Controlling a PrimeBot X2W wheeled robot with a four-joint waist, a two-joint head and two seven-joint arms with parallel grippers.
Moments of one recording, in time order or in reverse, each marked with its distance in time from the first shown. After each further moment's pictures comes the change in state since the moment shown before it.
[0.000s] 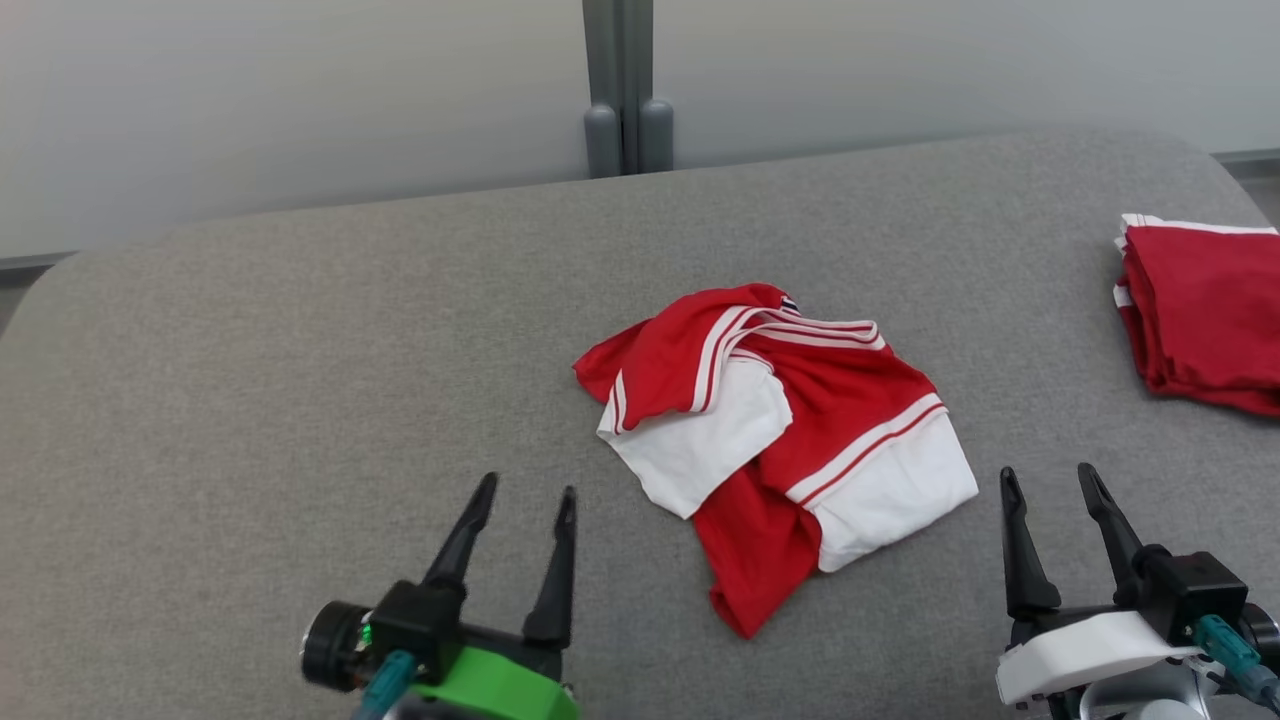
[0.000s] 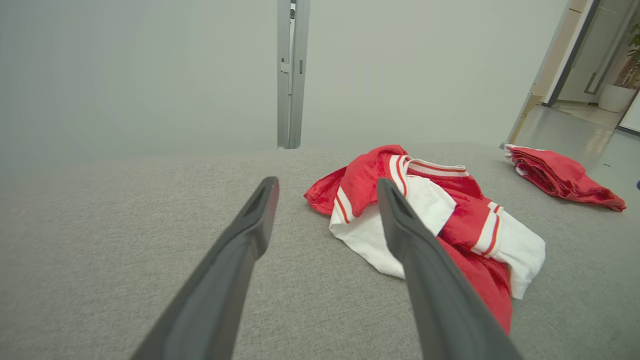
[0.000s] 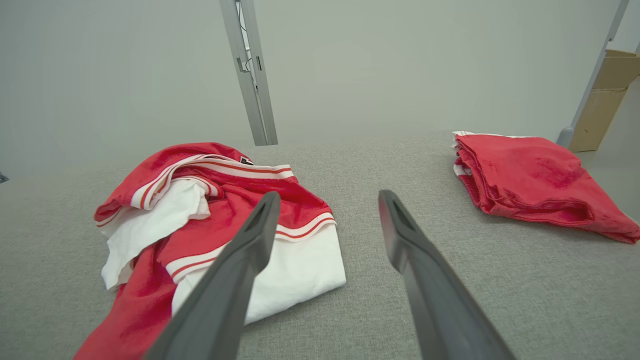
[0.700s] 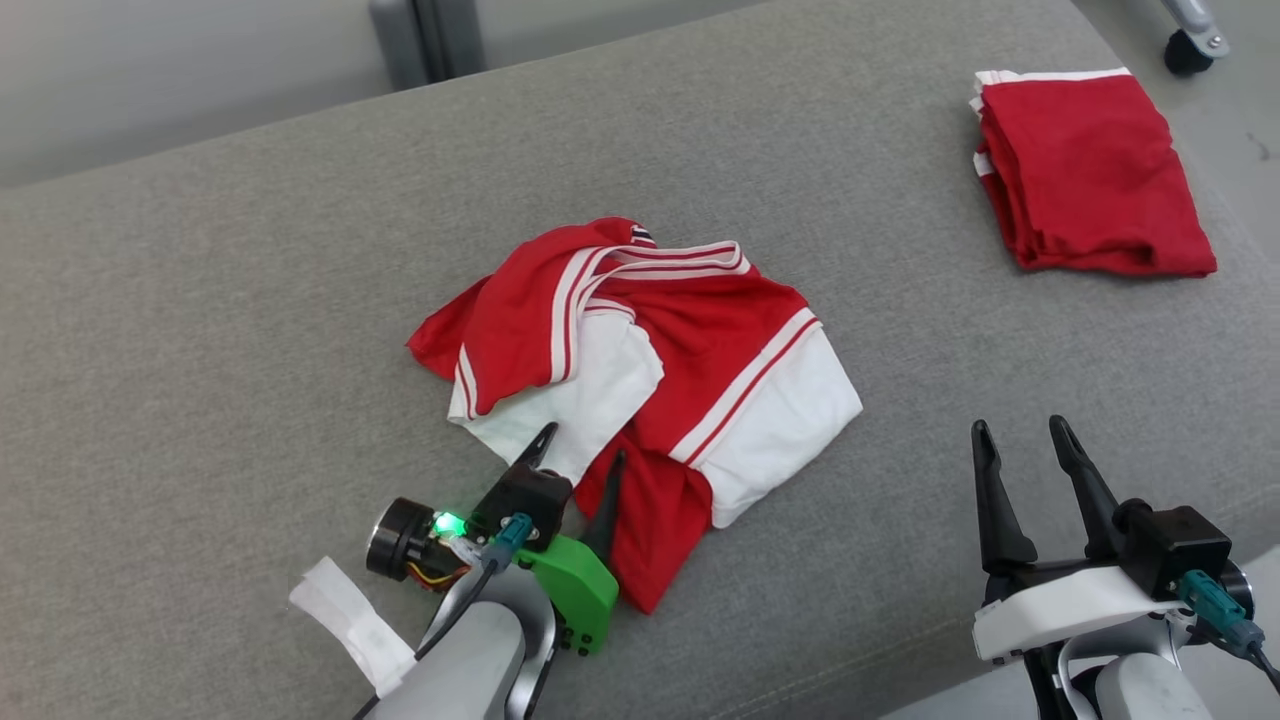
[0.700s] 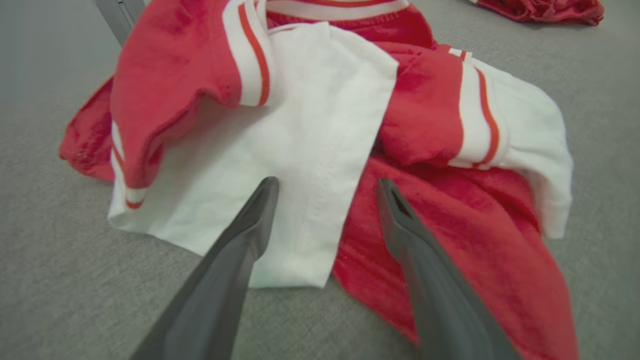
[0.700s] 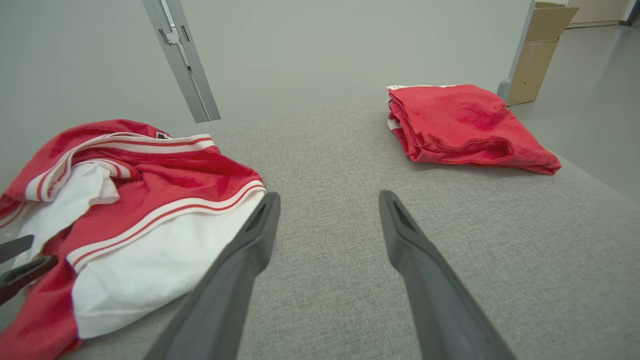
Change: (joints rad) left arm -0.448 -0.002 -0.353 0.583 -0.100 0.129 0.007; right arm -0.090 0.000 0.045 0.020 0.050 0.000 0.000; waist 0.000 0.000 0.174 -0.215
